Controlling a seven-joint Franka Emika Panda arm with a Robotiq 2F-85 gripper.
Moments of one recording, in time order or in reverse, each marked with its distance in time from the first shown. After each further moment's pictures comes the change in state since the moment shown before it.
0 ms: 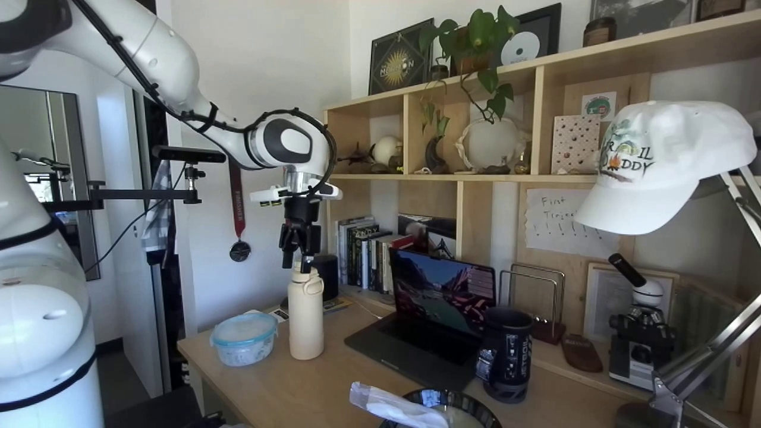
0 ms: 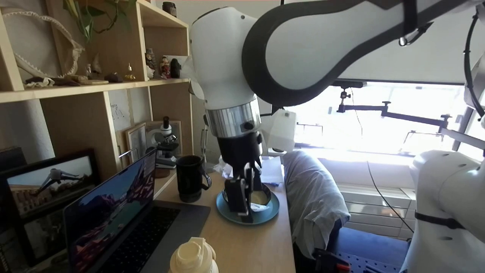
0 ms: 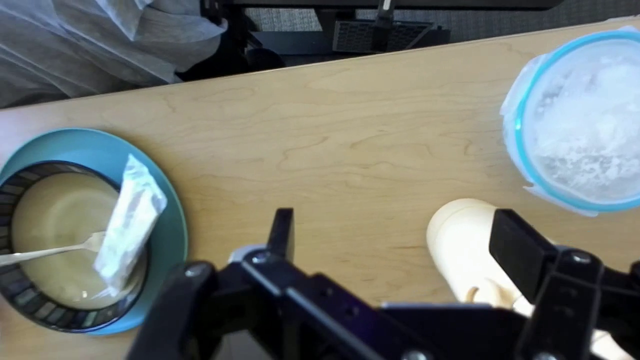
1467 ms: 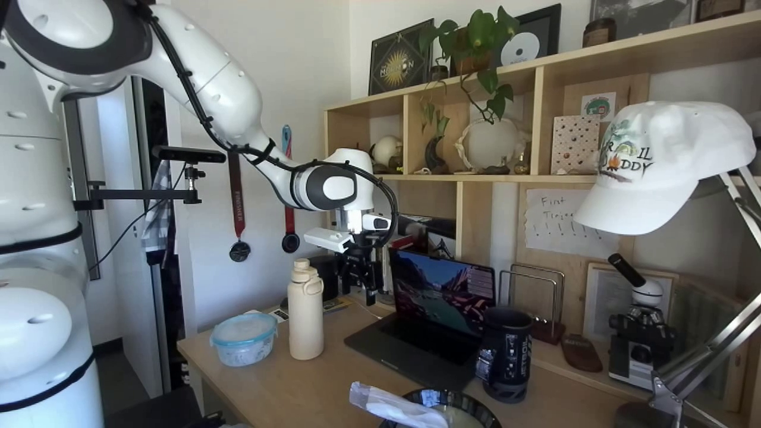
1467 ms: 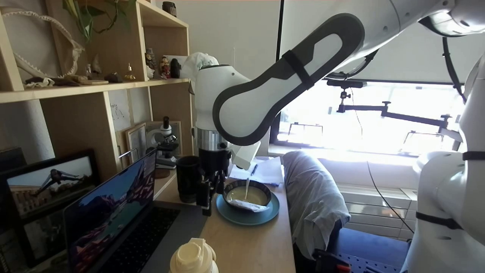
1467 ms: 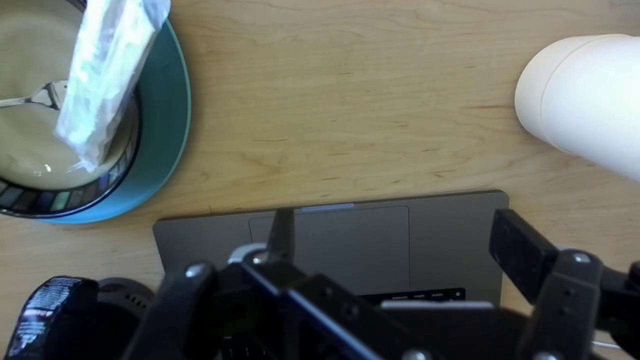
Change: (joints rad) arm -0.081 0.252 -0.127 0.020 0.011 0.477 -0.238
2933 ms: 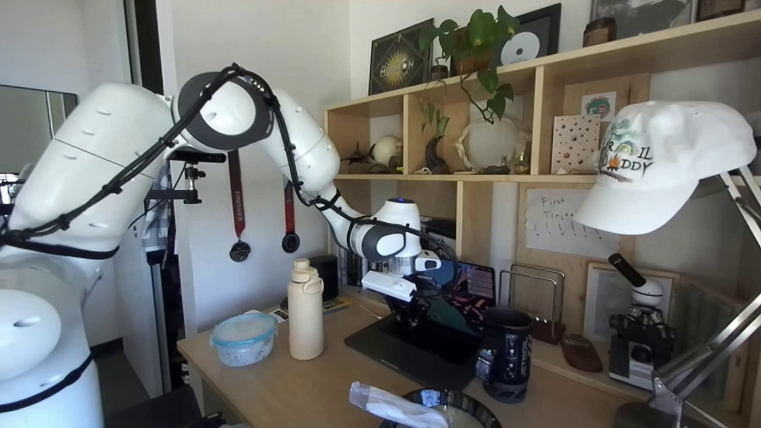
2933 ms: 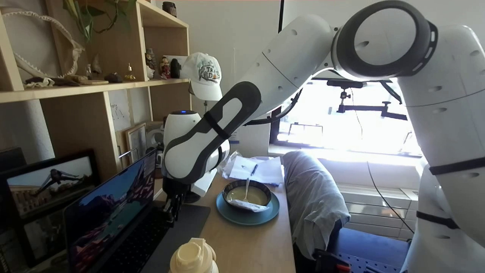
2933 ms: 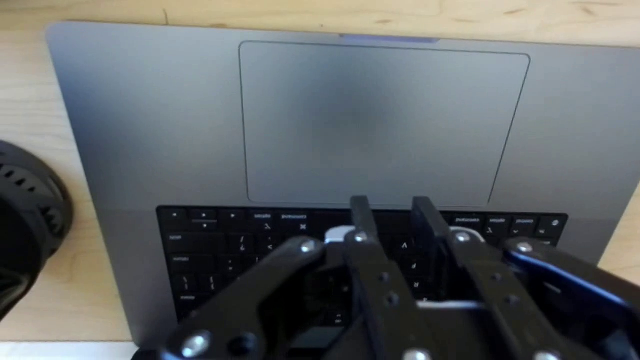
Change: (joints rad) arm -0.073 0.522 0.026 0.387 0.099 0.246 -0.267
